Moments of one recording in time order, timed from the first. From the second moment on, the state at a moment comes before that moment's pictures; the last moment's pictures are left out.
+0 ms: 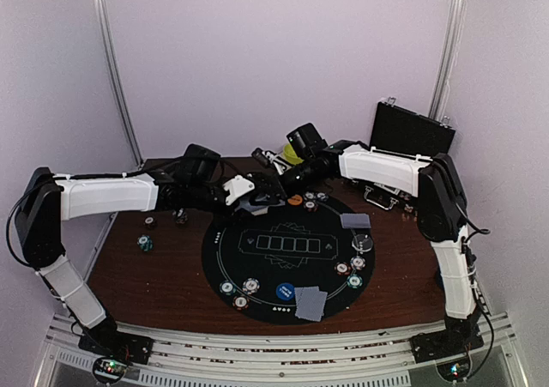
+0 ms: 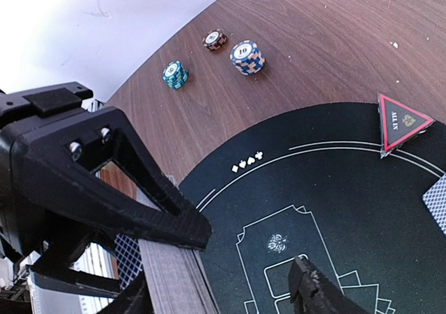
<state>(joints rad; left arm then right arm) -0.70 1.65 1.14 -0.18 0.24 0.63 0.69 2.22 1.93 -0.51 -0.67 0.06</state>
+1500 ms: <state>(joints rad) -0.70 1.66 1.14 -0.15 0.18 0.62 0.64 1.98 1.57 -0.31 -0.78 0.16</state>
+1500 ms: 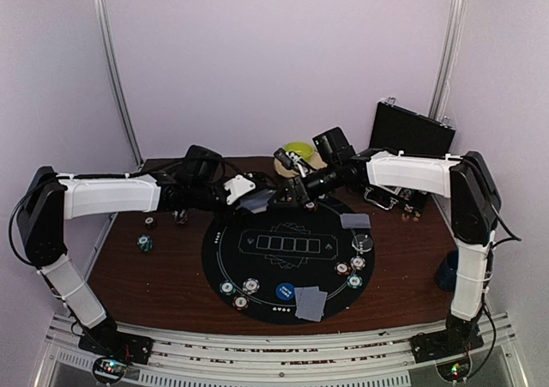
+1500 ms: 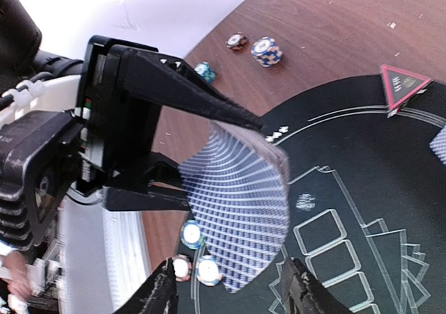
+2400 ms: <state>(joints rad) -0.70 1.70 1.14 -0.13 0.15 0.62 0.64 1.98 1.43 0.03 -0.87 0.55</state>
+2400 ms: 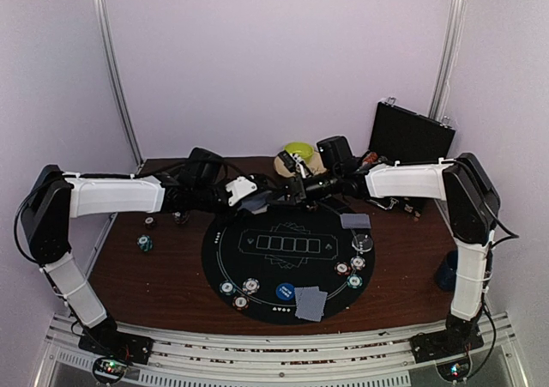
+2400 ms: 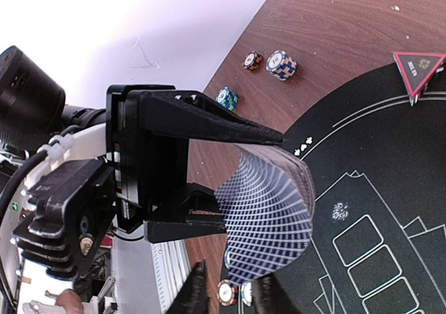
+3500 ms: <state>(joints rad) -0.70 1.71 1.14 -0.11 0.13 0.61 0.60 1.98 1.36 0.11 -0.86 0.62</state>
